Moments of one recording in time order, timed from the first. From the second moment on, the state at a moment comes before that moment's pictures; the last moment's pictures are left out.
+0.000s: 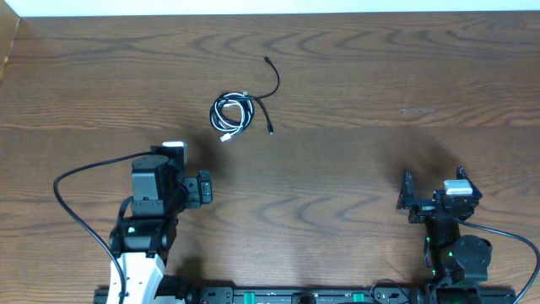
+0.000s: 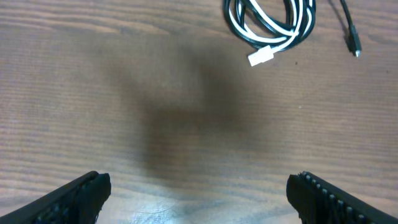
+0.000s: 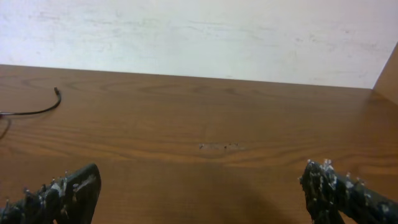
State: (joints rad) left arm 0.00 0.88 0.54 -0.53 0.03 -0.04; right arm 0.01 0.01 0.01 -0.07 0.00 -0.04
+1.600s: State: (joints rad) left arm 0.00 1.17 0.83 -0.71 0.13 0.04; right arm 0.01 0.01 0.01 -0.07 0.00 -0.04
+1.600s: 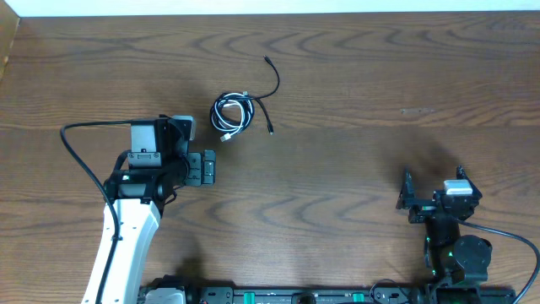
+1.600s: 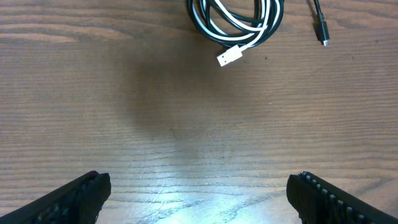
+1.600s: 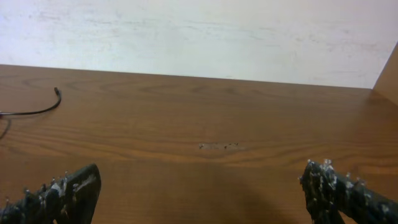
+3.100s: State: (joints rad) left arm 0.00 1.24 0.83 -0.65 0.13 0.07; right arm 0.01 0.01 0.01 -0.07 0.00 -0.04
